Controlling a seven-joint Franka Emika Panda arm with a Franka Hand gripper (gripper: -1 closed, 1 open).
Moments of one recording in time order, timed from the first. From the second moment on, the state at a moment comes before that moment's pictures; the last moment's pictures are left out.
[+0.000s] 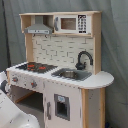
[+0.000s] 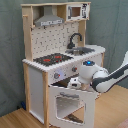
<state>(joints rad) -0.87 -0.63 1.87 -2.24 0.58 2.44 -0.88</state>
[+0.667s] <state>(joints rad) -0.80 -0.63 1.87 -2.21 0.58 2.44 -0.69</state>
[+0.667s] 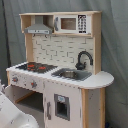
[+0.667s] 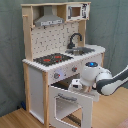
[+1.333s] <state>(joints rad) -0.71 -0.63 1.79 -2.21 0.55 2.42 -0.56</state>
